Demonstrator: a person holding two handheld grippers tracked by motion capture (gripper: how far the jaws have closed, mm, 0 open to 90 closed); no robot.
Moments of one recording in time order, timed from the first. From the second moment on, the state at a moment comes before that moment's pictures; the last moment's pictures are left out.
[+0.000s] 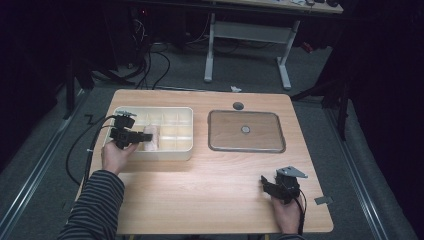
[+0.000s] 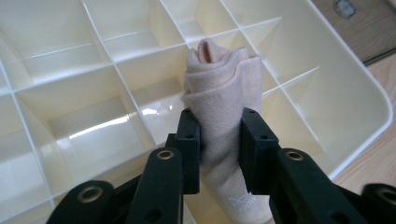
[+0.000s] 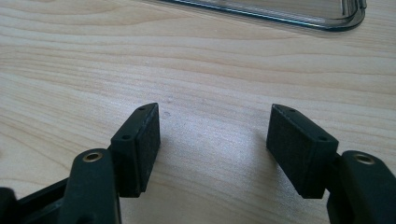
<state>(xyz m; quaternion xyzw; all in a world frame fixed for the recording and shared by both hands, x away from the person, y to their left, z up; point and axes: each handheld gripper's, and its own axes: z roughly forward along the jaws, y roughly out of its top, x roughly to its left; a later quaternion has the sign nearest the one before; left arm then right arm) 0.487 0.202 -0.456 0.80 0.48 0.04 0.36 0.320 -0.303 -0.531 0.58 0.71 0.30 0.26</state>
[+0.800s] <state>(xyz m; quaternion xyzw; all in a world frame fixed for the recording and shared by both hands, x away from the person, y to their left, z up) 0.481 0.183 -0.469 0.85 0.44 0.08 0.27 0.320 -0.303 -0.531 0.58 0.71 0.30 0.26</state>
